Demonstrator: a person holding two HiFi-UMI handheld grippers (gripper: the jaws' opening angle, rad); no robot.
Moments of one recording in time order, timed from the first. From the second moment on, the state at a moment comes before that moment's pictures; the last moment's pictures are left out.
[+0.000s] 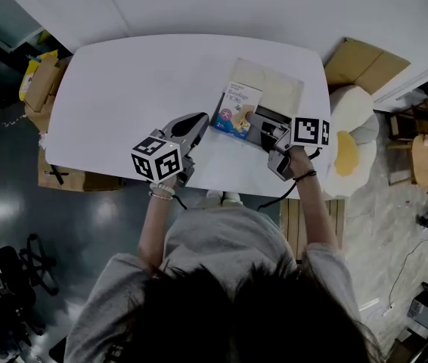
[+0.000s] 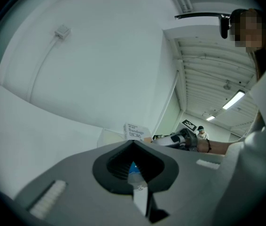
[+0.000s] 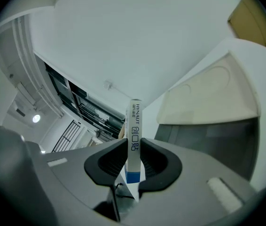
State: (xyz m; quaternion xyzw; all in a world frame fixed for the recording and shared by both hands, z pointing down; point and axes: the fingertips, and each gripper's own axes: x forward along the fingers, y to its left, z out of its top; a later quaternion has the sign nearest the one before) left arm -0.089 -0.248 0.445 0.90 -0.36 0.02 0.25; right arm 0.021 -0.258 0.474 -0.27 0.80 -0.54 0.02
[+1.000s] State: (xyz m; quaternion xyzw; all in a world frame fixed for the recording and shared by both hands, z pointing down) left arm -0.064 -0.248 0.402 0.91 -0.36 0.00 0.19; right arm 0.055 -0.257 0.411 -0.35 0.88 -0.31 0.05
